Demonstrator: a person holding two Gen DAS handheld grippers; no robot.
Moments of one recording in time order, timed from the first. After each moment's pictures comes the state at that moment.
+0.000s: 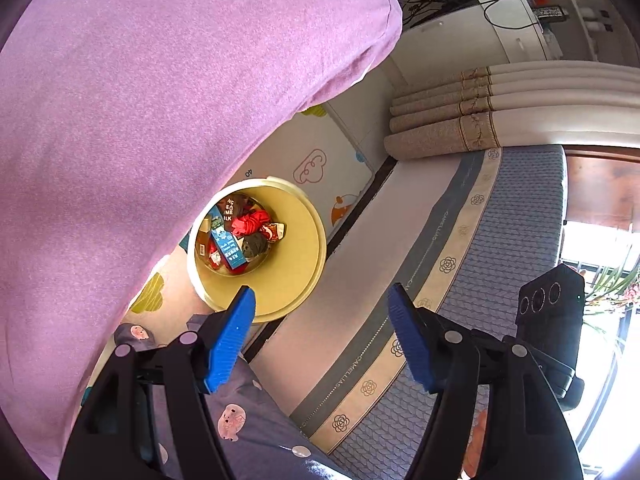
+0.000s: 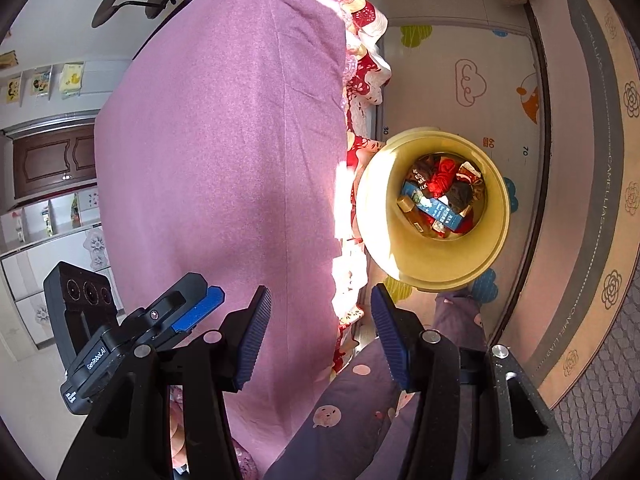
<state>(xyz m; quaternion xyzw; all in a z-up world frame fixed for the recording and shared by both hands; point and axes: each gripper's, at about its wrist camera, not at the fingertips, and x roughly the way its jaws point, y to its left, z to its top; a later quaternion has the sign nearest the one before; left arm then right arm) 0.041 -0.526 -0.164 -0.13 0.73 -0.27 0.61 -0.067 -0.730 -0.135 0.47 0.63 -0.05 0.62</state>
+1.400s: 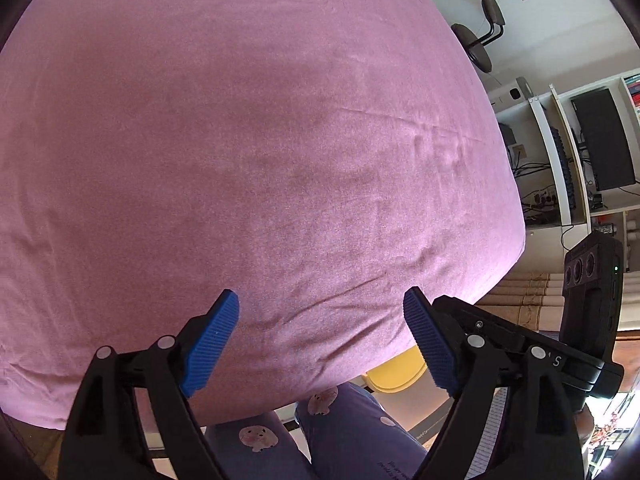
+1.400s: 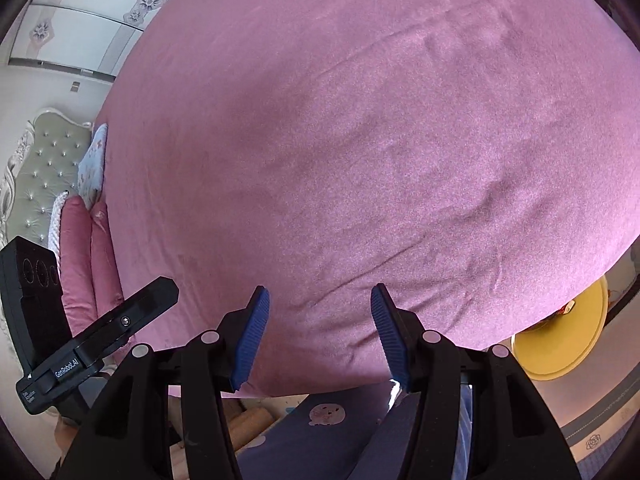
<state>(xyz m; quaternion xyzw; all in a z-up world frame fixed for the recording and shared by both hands) 0.013 -0.082 -0.092 -0.27 0.62 0.00 0.74 0.069 -0.299 -0.074 0.12 0.70 0.21 0.67</state>
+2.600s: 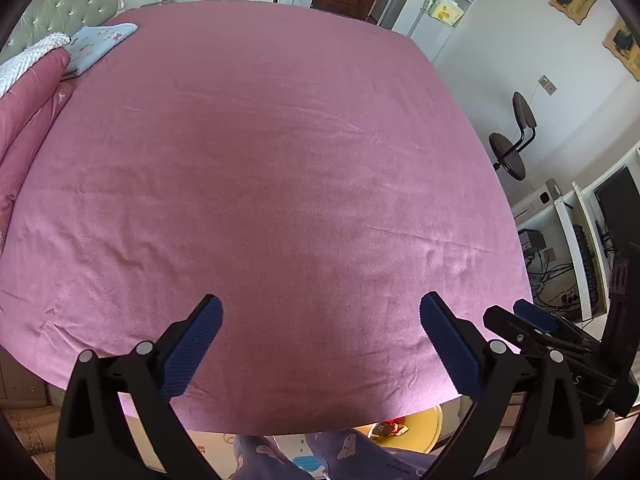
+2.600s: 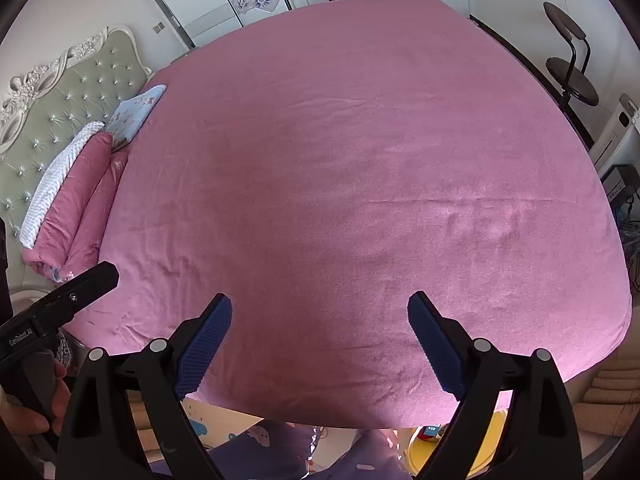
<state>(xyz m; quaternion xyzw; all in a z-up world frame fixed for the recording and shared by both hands) -0.047 -0.079 0.049 -0.27 0.48 0.16 0.82 0.086 -0.282 0.047 -0.05 0.56 0.32 0.76</state>
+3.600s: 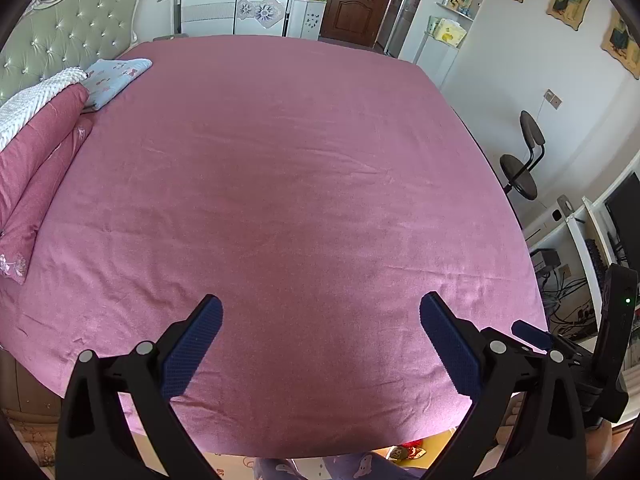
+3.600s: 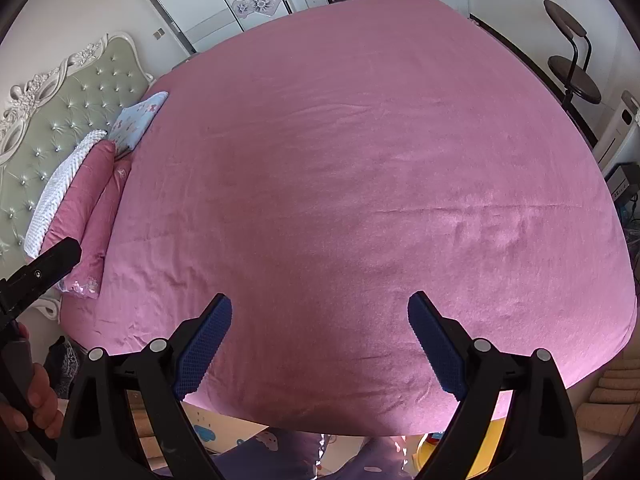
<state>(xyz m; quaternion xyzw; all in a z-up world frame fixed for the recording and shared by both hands) -0.042 -0.063 0.088 -0.23 0.45 0.21 0.84 0.098 -0.271 0.047 -0.04 0.56 0.32 0.76</state>
